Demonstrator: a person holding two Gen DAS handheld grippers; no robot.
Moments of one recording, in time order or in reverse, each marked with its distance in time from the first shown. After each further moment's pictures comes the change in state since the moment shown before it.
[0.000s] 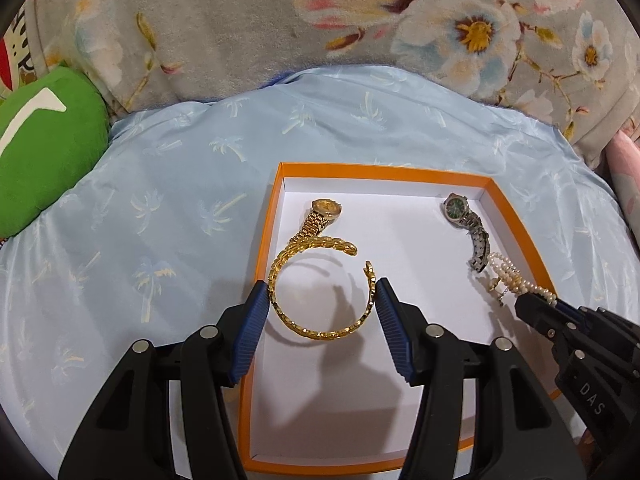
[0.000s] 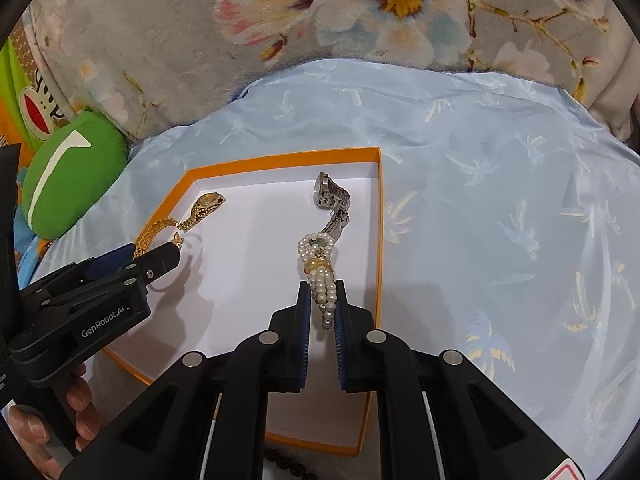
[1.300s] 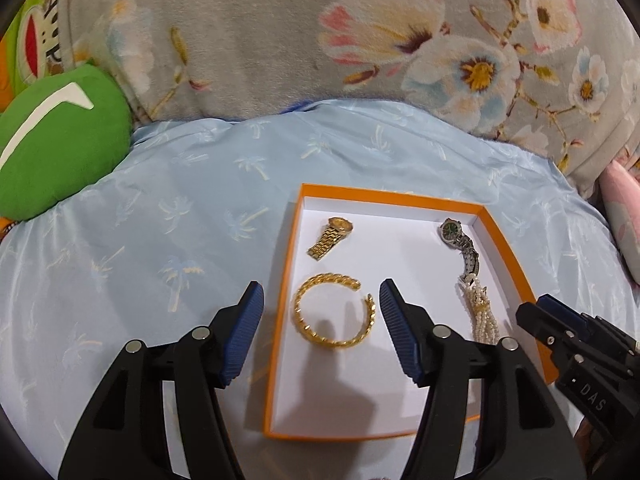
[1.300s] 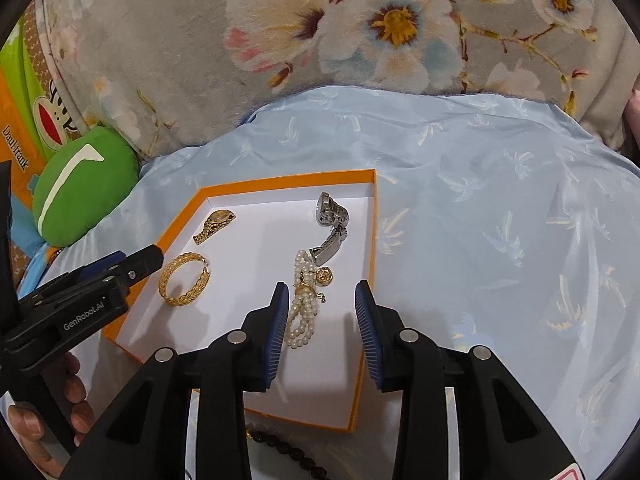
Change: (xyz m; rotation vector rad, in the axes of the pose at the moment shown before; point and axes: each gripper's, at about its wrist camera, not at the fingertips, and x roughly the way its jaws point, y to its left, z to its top) left arm -0.033 0.019 -0.011 -0.082 -0.099 -0.008; right arm -0.028 -0.009 -0.008 0.022 -0.093 0.043
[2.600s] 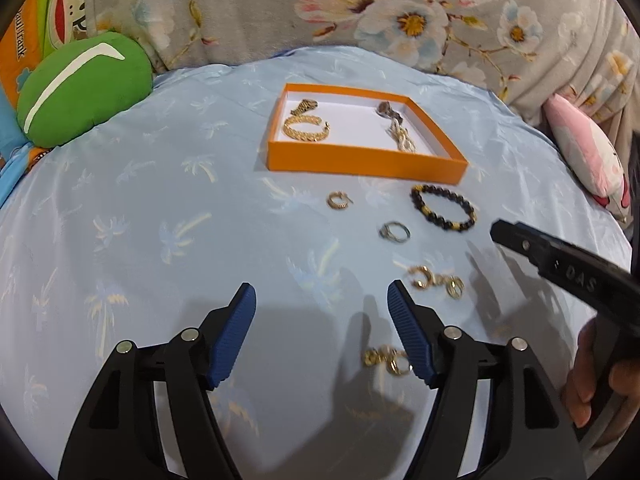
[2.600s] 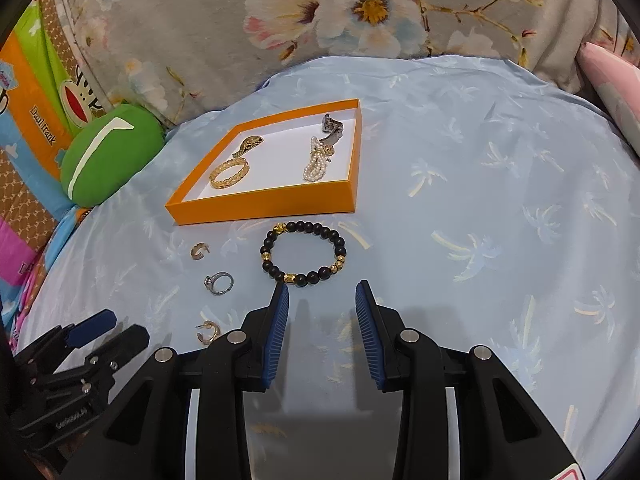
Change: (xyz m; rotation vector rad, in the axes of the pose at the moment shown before) left arm -0.133 -0.007 -0.145 0.063 0.113 -0.070; right arm -0.099 0.009 -0.105 0.025 0.069 -0.012
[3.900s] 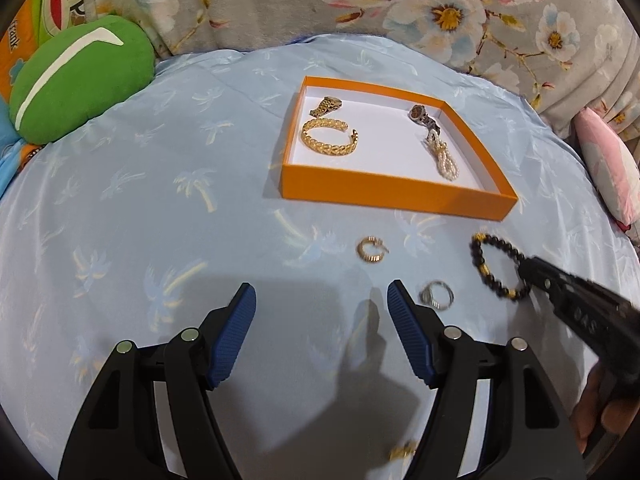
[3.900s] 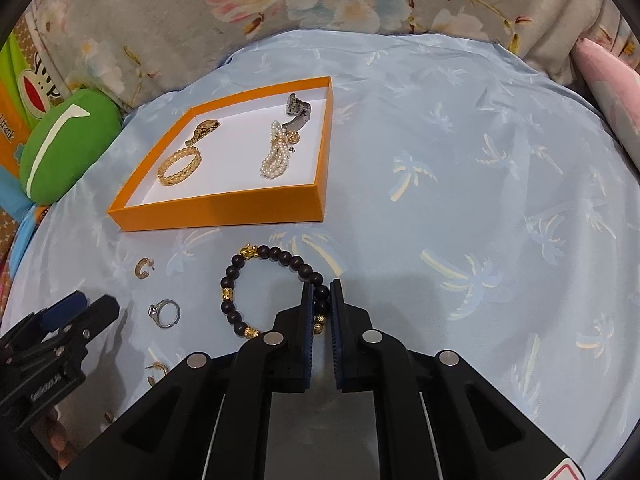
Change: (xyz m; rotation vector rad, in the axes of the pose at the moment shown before) left arm 0.052 0.015 0.050 -0.063 0.046 0.031; right arm 0.039 -0.005 0.023 0.017 0.091 -0.115
